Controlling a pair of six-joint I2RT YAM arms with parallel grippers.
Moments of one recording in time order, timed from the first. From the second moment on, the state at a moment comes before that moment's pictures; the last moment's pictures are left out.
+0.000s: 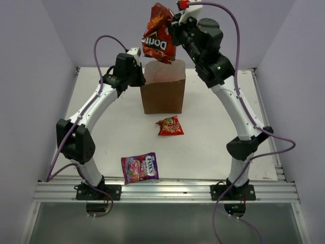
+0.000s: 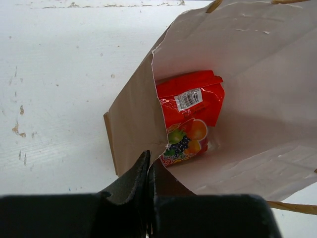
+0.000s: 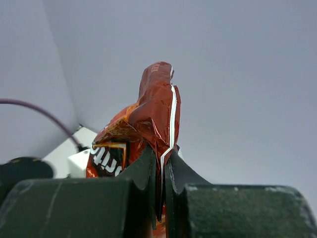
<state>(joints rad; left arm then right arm) -0.36 1.75 1.64 -0.46 0.05 -0.33 0.66 1.84 2.42 -0.40 0.18 -0.09</state>
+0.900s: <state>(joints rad) -0.36 1.80 1.69 -0.48 0.05 -0.35 0.48 1.71 1.76 -0.25 -0.06 0.02</state>
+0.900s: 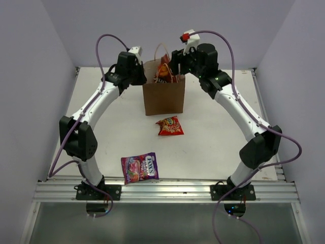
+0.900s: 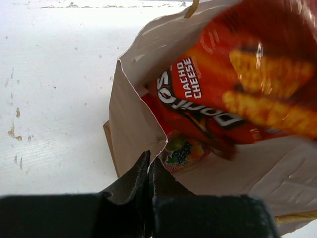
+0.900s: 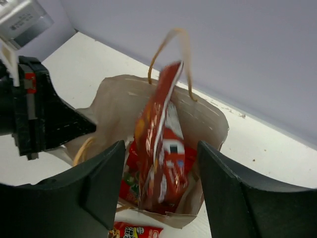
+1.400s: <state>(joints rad) -0.37 1.82 1.70 -0.46 0.05 -0.37 0.60 1.36 1.62 -0.34 -0.15 -0.01</state>
